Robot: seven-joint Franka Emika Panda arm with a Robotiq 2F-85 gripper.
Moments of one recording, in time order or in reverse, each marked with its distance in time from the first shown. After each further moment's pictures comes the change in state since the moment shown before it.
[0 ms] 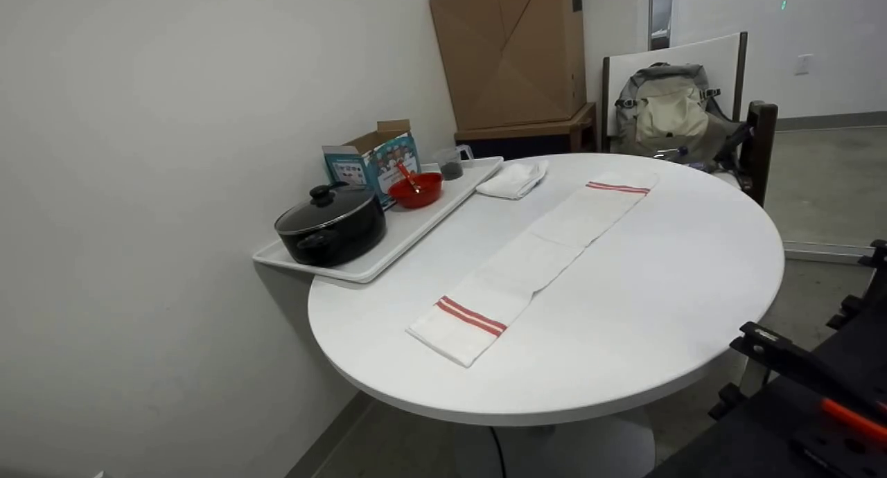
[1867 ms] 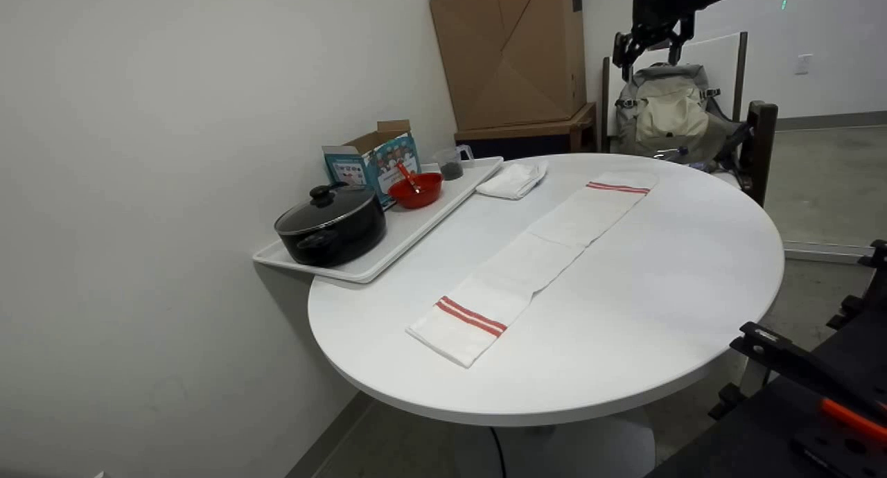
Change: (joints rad) arm -0.244 0.998 0.004 0.413 0.142 0.763 0.306
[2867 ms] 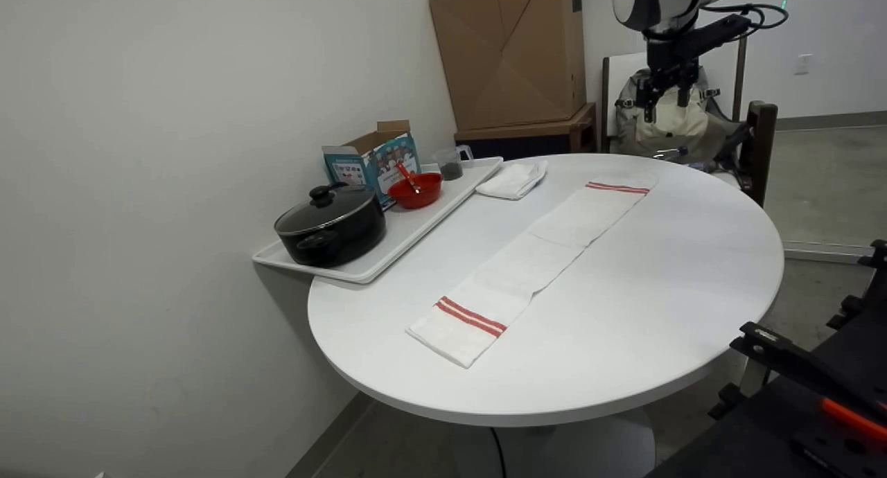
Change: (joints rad) arm -0.119 0.279 0.054 0.295 0.077 -0.214 -0.412
